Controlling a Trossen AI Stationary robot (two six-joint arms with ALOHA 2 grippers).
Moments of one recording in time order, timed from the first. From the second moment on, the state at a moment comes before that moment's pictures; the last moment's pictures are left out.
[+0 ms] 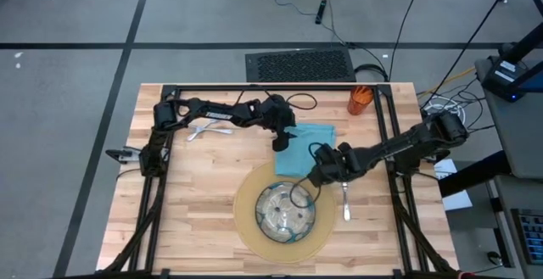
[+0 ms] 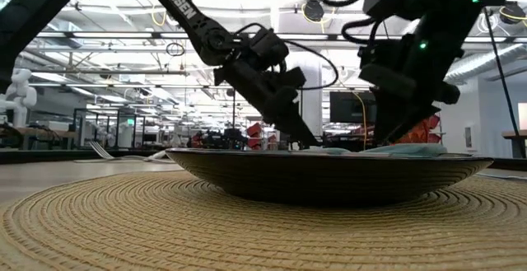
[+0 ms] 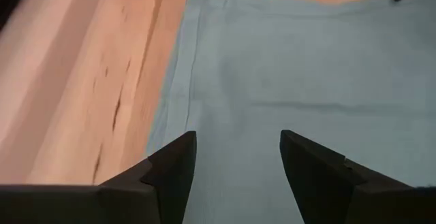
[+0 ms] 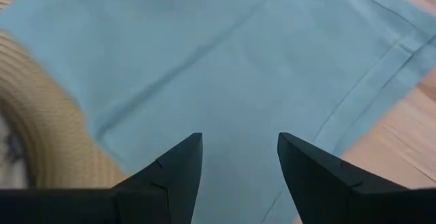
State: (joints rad) left arm 0.35 2.07 1.33 0.01 0.28 0.26; right arm 0.24 1.53 0.82 -0.61 0.49 1.04
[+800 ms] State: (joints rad) left arm 0.33 2.09 1.34 -0.28 0.22 0.36; right arm -0.03 1.54 0.73 -0.57 0.29 0.80
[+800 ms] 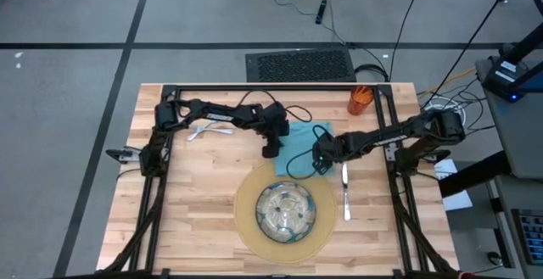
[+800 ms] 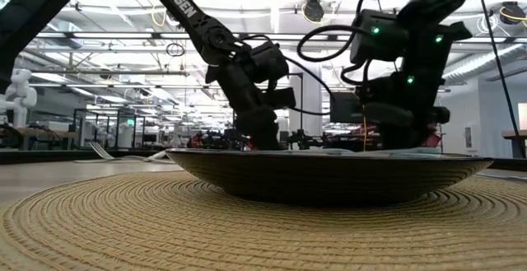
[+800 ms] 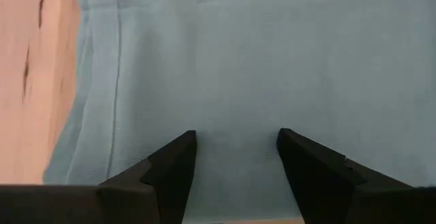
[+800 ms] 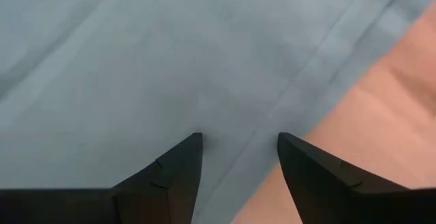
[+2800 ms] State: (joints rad) left arm 0.35 2.06 1.33 -0.40 0.24 0.22; right arm -0.10 1.69 0.83 -0.59 0.12 0.56
